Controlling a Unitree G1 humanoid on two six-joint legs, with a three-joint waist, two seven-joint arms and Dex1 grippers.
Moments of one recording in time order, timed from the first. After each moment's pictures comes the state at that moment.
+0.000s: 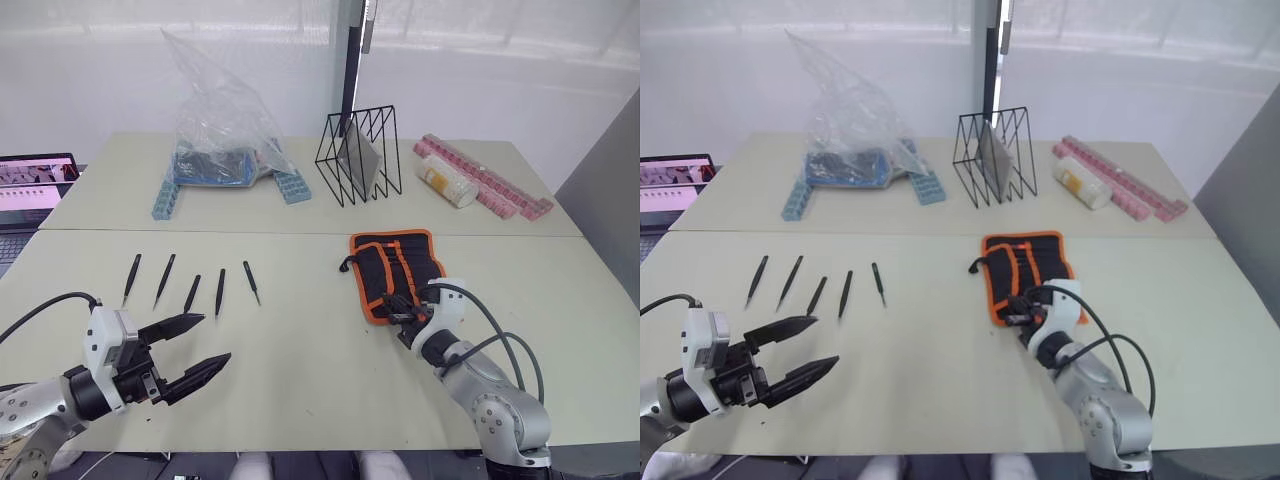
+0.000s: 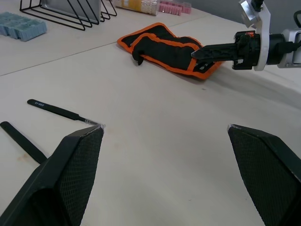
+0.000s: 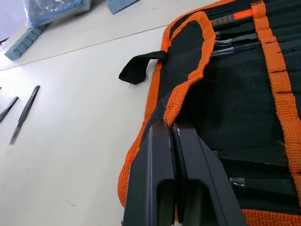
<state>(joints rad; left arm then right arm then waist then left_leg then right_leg) 0.38 0.71 0.51 -0.53 -0.72 0.40 -0.99 -0.06 -0.16 -0.08 -0.44 0.55 0.72 0.18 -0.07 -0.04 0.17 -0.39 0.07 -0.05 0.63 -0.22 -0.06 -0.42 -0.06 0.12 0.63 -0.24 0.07</state>
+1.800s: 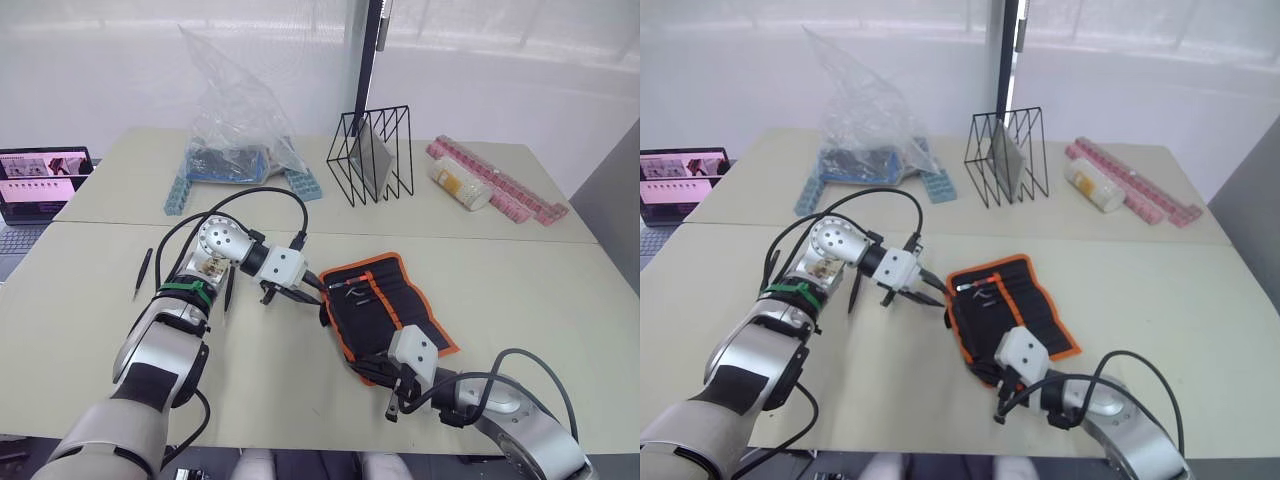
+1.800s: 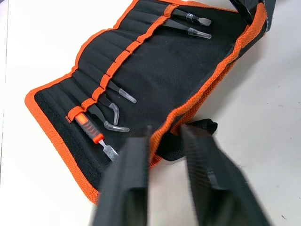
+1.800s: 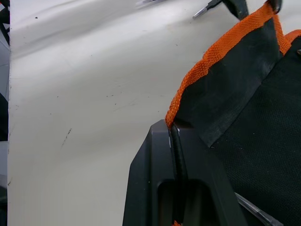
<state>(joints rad) -1.04 0.40 -0.31 1.02 -0.04 -0.72 -1.61 0.07 -0.60 0.23 -0.57 0.33 0.45 0.72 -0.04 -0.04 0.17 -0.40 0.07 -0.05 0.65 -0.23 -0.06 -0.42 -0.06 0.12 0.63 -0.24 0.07</state>
